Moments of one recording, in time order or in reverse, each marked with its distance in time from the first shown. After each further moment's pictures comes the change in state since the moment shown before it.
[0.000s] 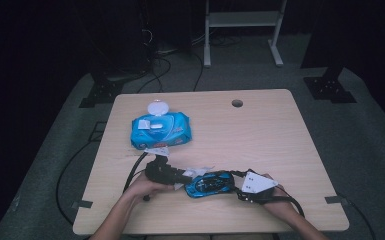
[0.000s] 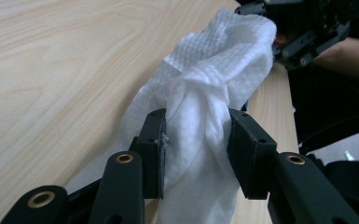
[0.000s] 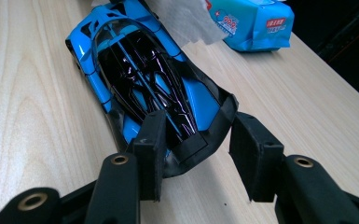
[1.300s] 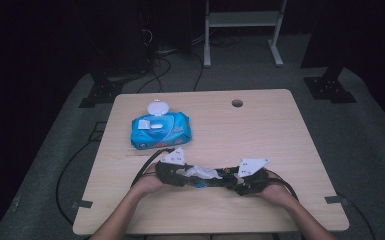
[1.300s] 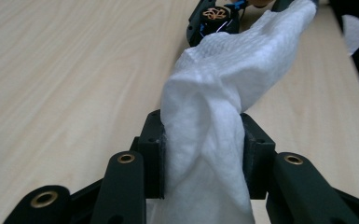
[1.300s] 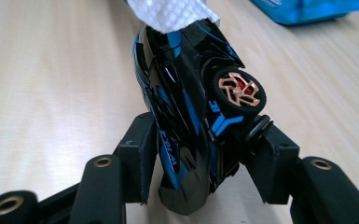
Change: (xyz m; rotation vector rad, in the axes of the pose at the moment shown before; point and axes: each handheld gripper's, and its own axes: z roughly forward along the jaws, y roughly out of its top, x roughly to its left) left arm -0.026 0.029 0.021 0.084 0.172 0.445; right arm -0.034 0.001 0.027 0.079 0.248 0.105
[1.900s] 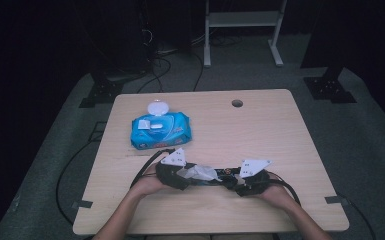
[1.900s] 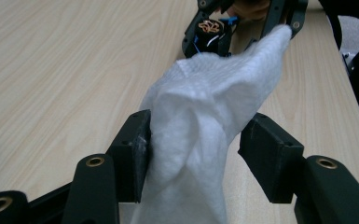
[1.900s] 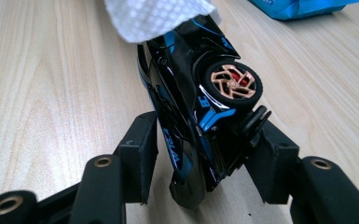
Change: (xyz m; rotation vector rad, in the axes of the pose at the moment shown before) left arm -0.010 0.004 -0.008 -0.018 0.006 0.004; right arm 0.003 -0.007 -0.001 -0.021 -0.002 0.046
